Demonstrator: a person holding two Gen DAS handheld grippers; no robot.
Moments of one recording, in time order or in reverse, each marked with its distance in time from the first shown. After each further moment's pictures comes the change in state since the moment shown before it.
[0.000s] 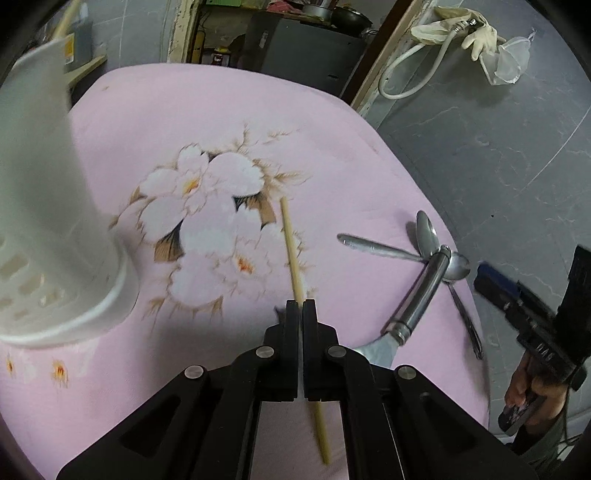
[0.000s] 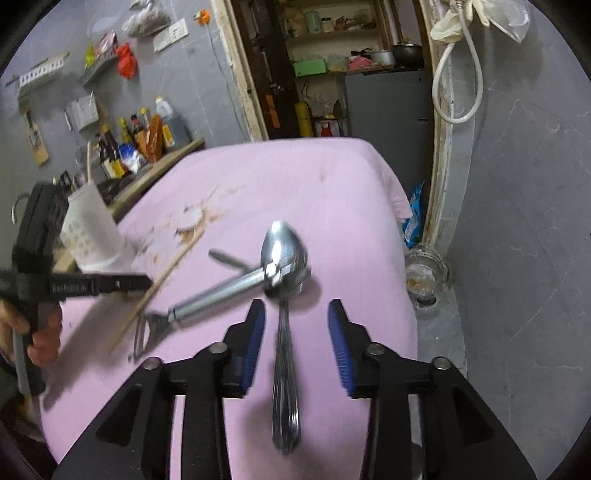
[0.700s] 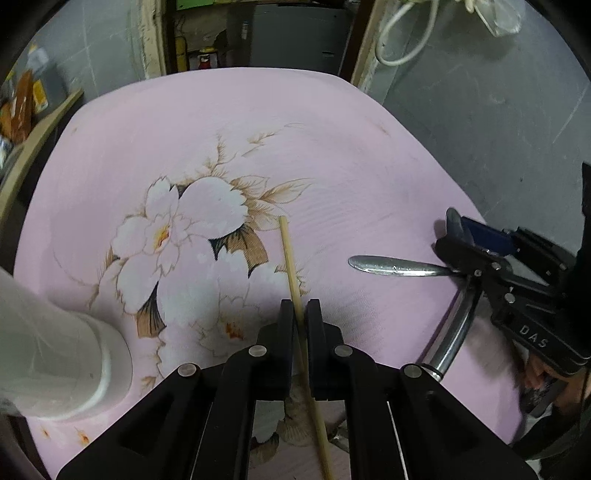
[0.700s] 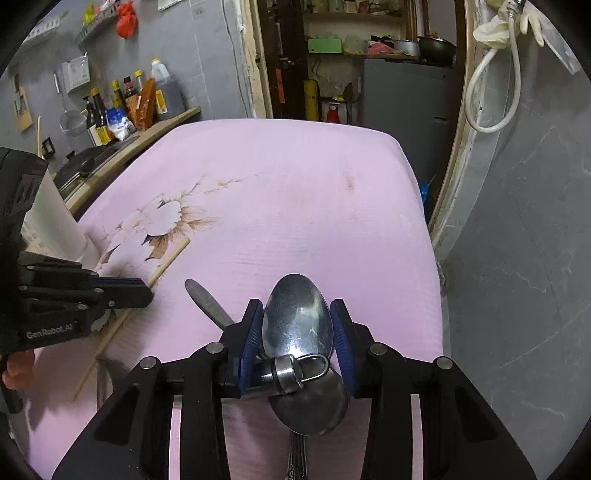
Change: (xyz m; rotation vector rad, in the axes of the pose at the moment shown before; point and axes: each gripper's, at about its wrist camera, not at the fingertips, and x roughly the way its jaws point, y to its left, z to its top) left arm 0.046 -0.027 0.035 0.160 0.080 0.149; right arm 0.073 0.021 0.036 -0.112 0.109 -0.057
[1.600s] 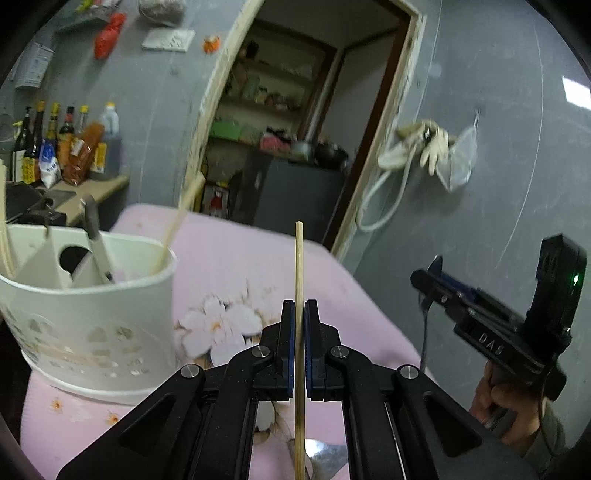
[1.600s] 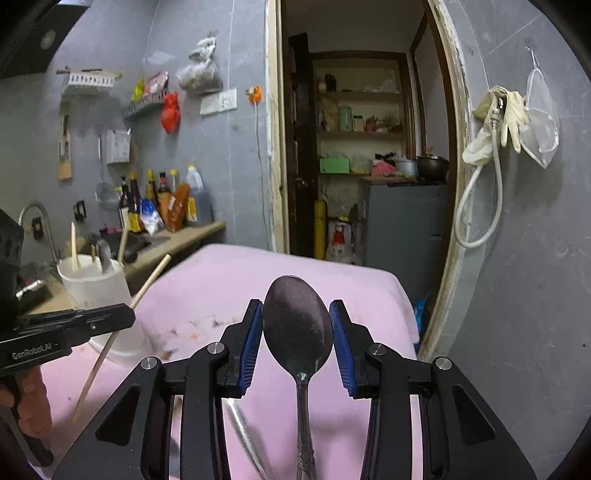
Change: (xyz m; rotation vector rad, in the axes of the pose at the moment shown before) left arm -0.138 0.019 -0.071 -0.166 -0.688 -0.114; right arm -0.094 0.047 0.014 -0.066 -0.497 0.001
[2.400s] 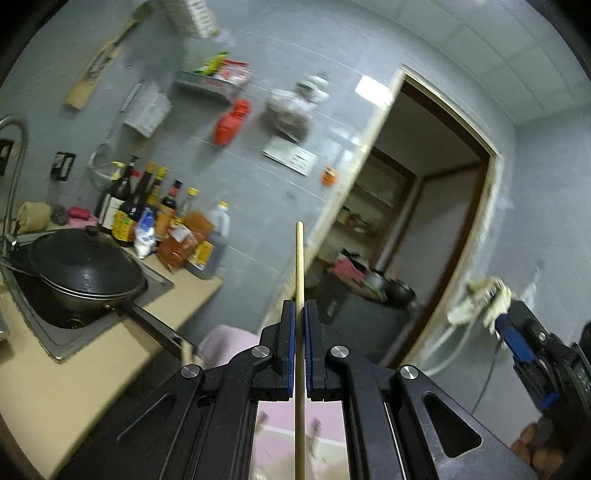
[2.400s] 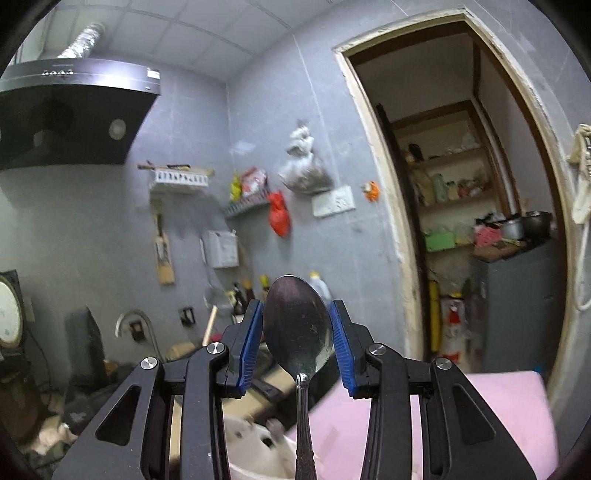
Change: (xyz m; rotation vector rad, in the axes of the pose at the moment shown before) left arm -0.115 0.168 0.106 -0.246 -0.443 0.208; right arm 0.011 0.133 0.124 0.091 -0.342 0.427
